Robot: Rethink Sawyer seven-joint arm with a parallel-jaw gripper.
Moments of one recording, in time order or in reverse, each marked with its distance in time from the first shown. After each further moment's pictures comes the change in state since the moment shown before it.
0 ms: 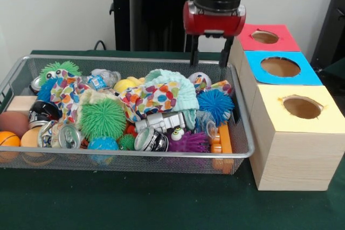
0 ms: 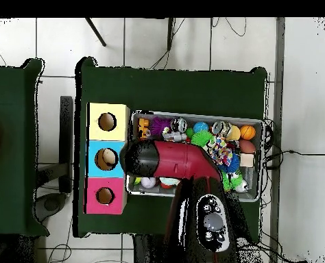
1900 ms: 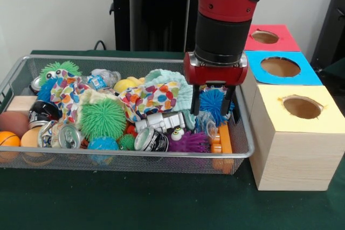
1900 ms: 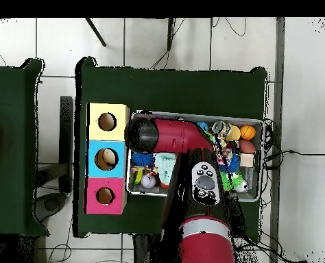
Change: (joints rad) arm 0.011 0.197 0.003 -0.219 0.000 -0.019 0.000
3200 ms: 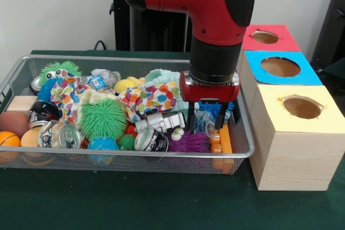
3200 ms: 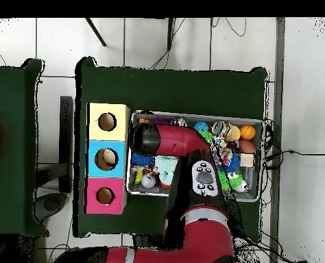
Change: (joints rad) arm -0.010 0.073 0.002 0.007 0.000 -0.091 0.000
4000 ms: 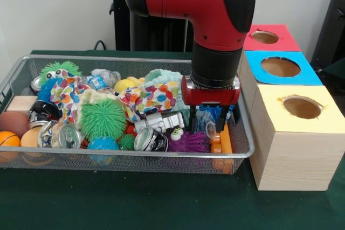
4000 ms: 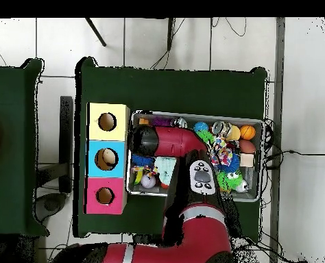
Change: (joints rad) arm 0.006 0.015 0.000 0.002 0.000 -0.014 0.000
